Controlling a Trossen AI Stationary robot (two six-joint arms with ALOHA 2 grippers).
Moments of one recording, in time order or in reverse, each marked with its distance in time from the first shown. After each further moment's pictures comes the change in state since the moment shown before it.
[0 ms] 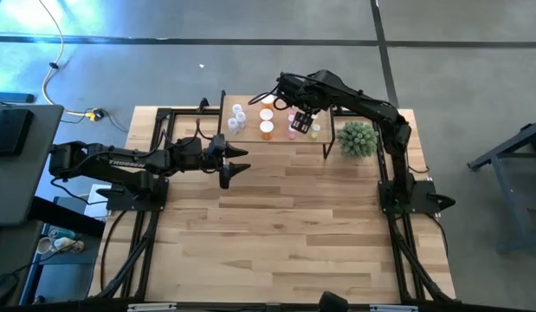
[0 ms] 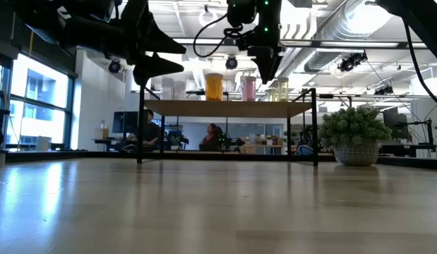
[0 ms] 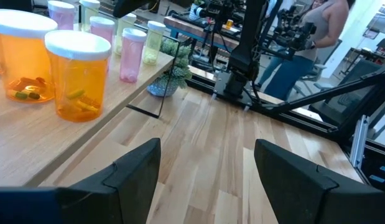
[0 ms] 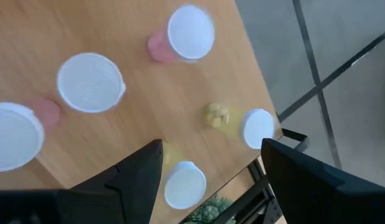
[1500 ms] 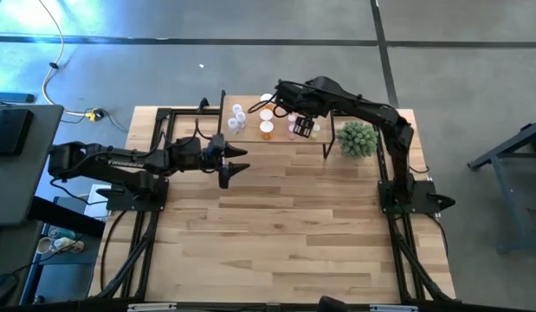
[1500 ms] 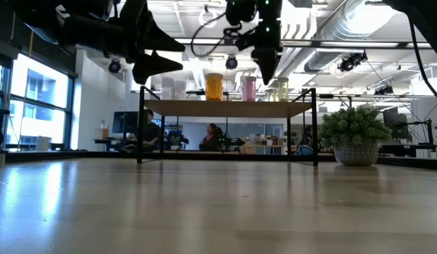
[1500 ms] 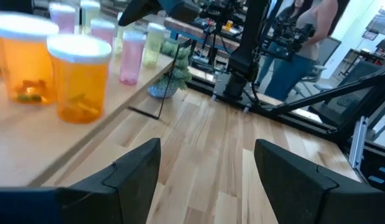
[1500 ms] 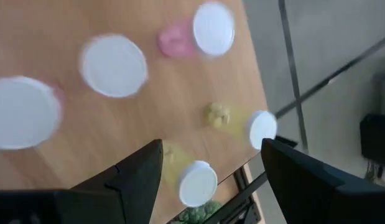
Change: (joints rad) left arm 0.000 -0.011 0.000 -0.006 0.000 0.000; right arm 0.033 -0.031 -0.084 0.044 0.063 -0.072
